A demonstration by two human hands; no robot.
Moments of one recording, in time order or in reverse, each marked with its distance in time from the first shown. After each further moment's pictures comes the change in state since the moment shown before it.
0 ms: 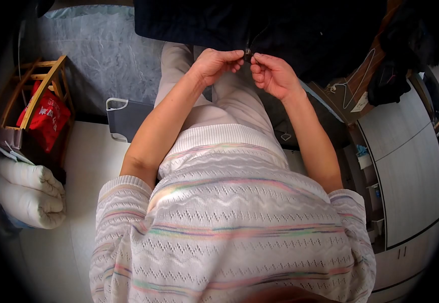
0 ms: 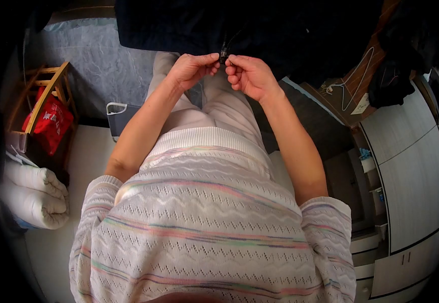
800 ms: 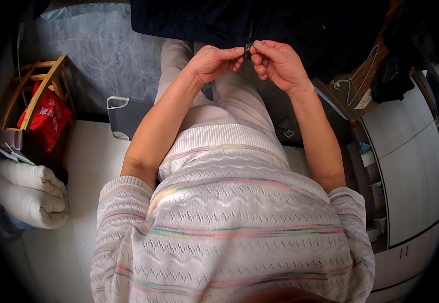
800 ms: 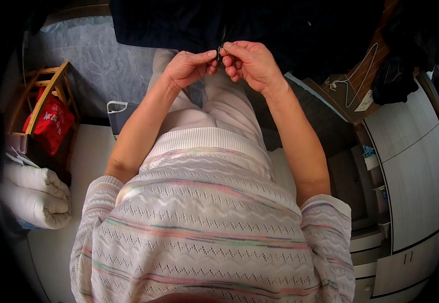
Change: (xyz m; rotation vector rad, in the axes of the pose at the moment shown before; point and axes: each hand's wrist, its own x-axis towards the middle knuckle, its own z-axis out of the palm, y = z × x) left_hand -0.006 0.001 -0.002 -0.078 -0.126 -0.036; right_hand -0.006 -0.014 0.025 -0.283 0.034 -0.179
